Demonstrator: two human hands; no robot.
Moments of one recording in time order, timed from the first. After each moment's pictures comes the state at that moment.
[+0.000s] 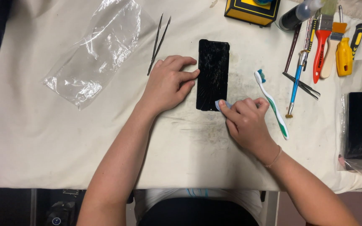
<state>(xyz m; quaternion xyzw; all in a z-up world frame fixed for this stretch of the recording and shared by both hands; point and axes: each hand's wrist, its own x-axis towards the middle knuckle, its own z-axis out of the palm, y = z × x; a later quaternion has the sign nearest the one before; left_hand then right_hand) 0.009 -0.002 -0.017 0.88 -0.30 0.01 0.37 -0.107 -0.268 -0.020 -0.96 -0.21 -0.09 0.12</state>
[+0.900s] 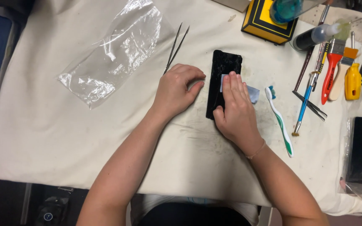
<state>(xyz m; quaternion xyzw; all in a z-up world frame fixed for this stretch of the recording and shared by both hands) 0.010 -0.002 -0.027 0.85 -0.17 0.06 0.50 -0.049 -0.210 -0.019 -0.97 -0.16 -0.04 0.19</state>
